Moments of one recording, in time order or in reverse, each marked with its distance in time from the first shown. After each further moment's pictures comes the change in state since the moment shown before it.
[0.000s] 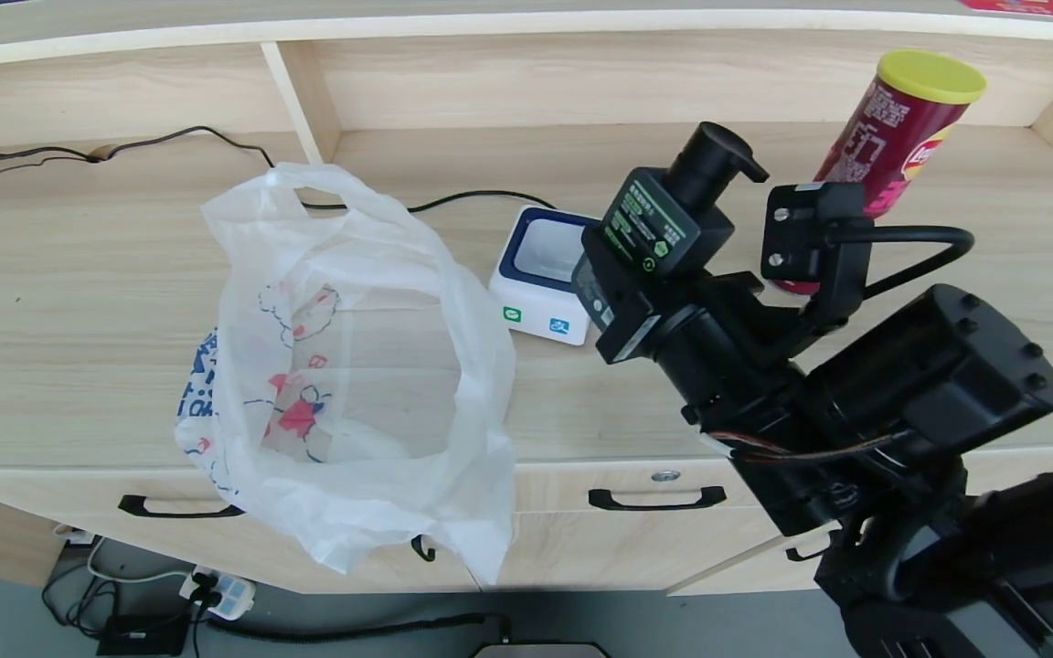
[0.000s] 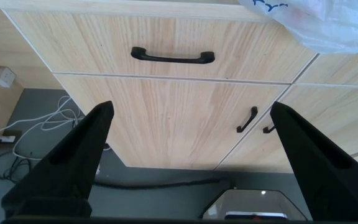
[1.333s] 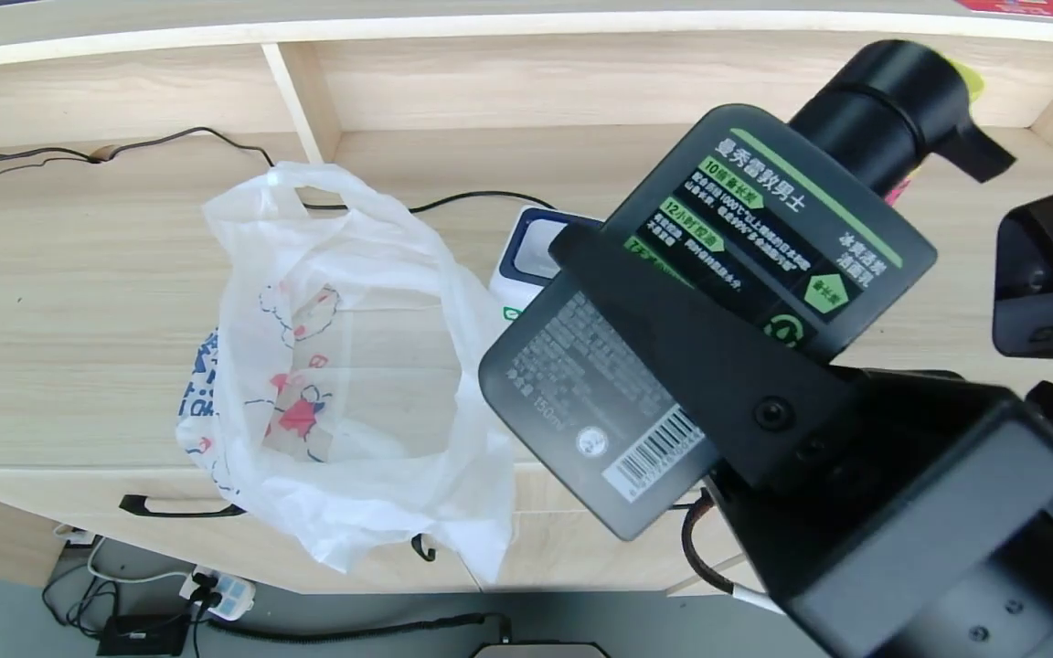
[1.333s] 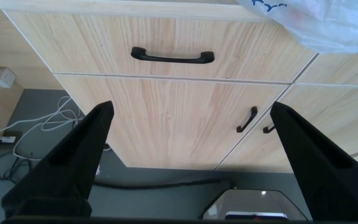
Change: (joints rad) left arm 0.000 0.000 0.000 0.000 0.000 0.001; right arm 0.366 -0.259 0.190 0.001 0.107 0.516
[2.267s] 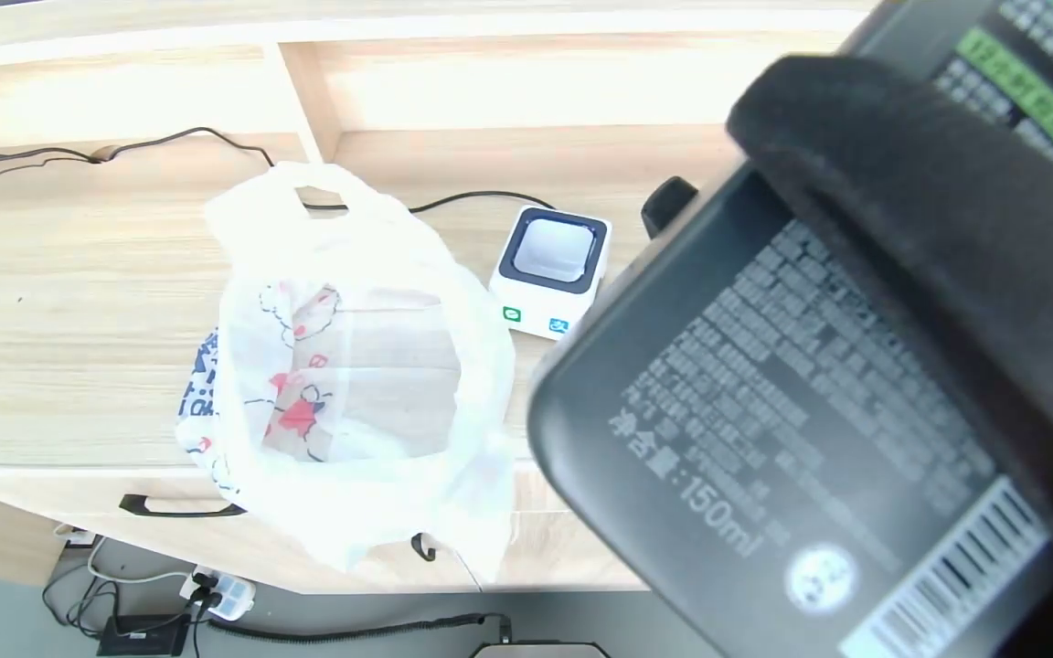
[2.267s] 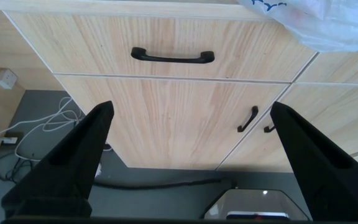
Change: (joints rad) left arm 0.000 0.000 0.000 0.000 0.000 0.007; right arm 0.104 -0.095 0.012 0.000 0.033 0.059
